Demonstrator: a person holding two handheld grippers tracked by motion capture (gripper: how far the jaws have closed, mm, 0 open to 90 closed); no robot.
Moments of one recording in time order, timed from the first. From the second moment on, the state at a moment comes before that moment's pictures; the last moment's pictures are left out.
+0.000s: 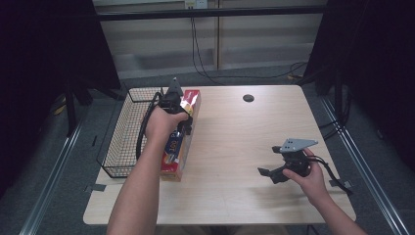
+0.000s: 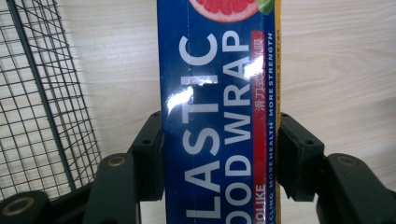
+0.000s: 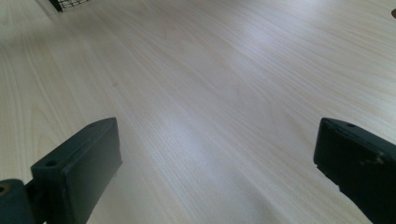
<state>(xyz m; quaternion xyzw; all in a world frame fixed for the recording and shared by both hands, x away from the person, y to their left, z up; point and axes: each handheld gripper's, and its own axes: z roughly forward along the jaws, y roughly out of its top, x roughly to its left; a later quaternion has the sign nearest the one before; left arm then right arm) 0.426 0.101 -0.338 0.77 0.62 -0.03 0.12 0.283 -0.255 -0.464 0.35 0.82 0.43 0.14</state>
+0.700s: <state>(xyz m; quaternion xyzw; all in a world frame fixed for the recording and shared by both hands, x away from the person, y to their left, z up) 0.423 0.126 -0.320 0.77 0.63 -0.02 0.12 0.282 -0.255 -0.463 0.35 0.82 0.43 0.14</state>
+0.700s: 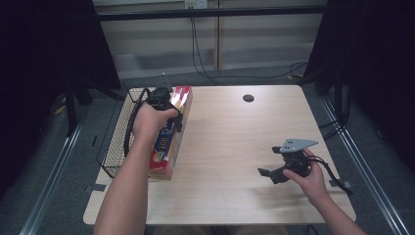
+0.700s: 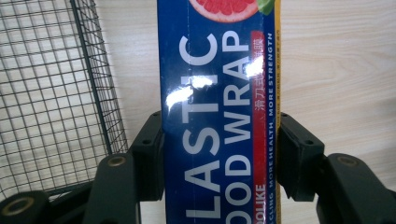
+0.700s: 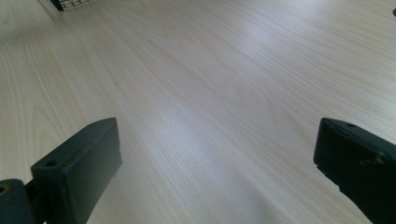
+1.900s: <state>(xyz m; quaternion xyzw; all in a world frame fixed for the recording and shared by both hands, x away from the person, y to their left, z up) 0.420 0.166 -0.305 0.74 0.66 -0.01 0.11 0.282 -0.255 -0.463 0.35 0.82 0.43 0.14</state>
